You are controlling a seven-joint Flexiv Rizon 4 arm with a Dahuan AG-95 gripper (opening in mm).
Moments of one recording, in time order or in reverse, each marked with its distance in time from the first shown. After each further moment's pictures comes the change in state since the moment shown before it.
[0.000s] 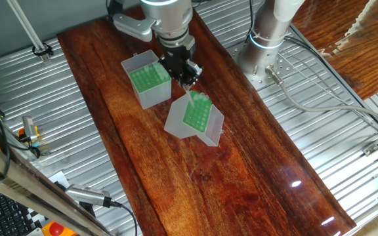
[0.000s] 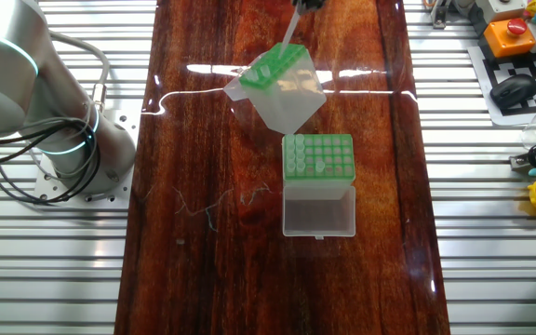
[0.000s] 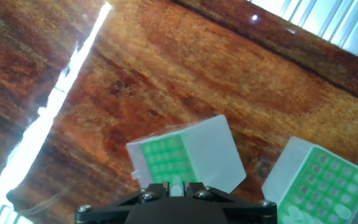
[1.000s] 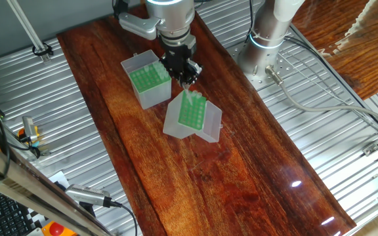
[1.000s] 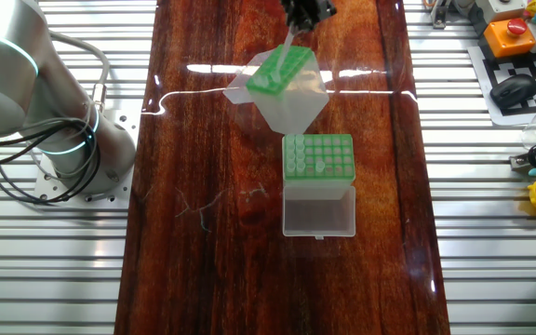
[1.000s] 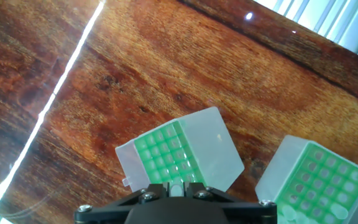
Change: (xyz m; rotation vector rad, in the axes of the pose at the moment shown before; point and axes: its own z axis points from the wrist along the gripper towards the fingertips) arm 0.014 -0.017 0.025 0.014 -0.043 -0.013
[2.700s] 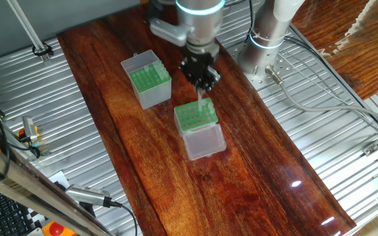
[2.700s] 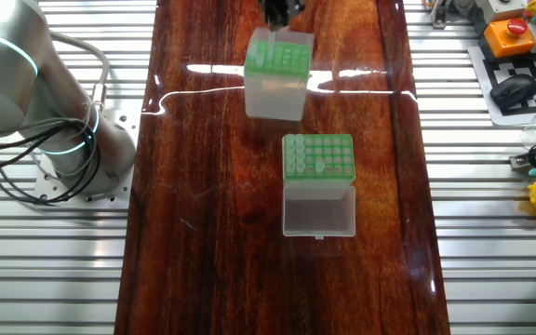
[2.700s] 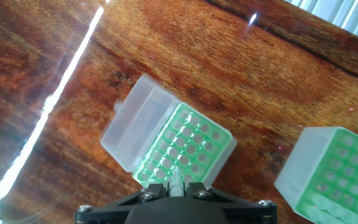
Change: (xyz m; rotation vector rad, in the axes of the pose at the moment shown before) arm 0.021 0.031 0.017 0.026 -0.035 0.017
